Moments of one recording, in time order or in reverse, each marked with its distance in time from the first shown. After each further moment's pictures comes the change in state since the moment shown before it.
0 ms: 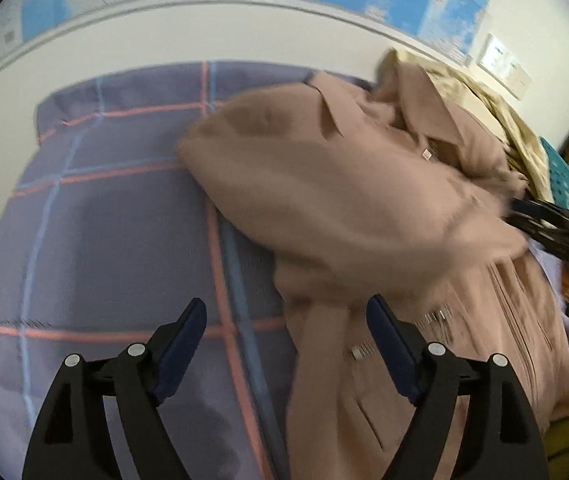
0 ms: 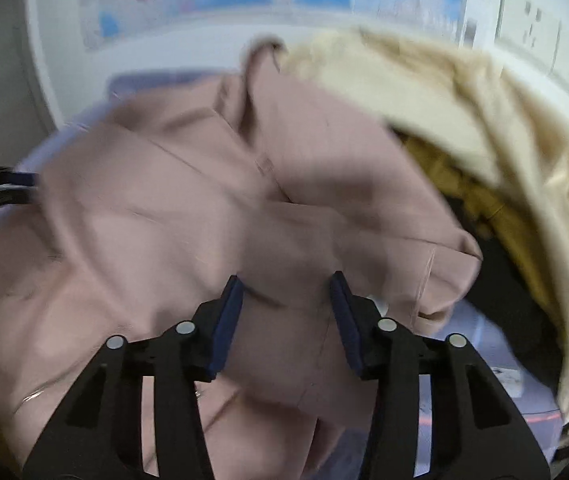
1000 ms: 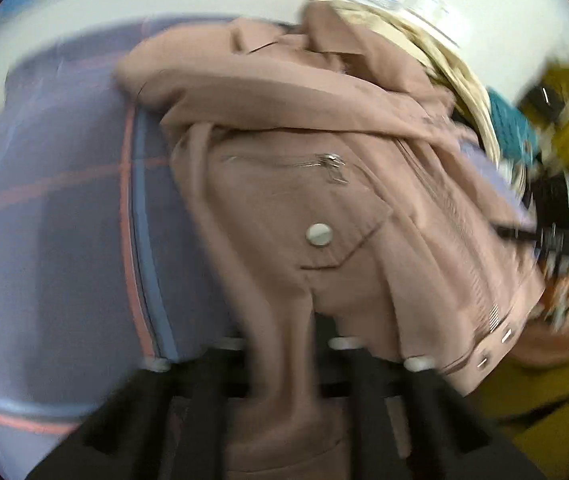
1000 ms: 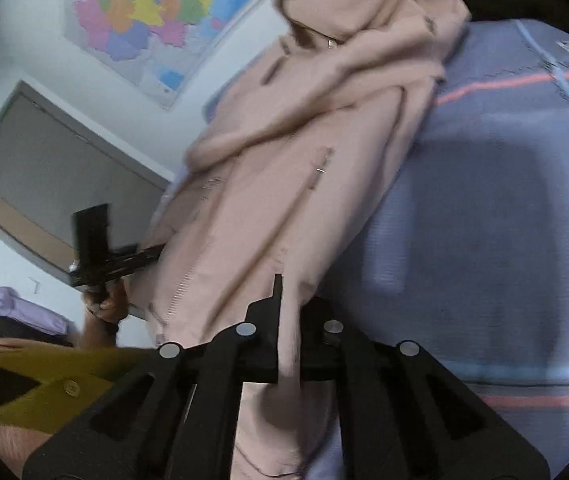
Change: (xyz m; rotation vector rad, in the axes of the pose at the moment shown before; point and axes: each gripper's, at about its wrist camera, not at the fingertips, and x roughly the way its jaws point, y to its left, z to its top) left arm -0.024 -0.051 -0.094 -0.011 0.088 -0.143; right arm -0.080 0.008 -0.148 0.438 -0.018 0.664
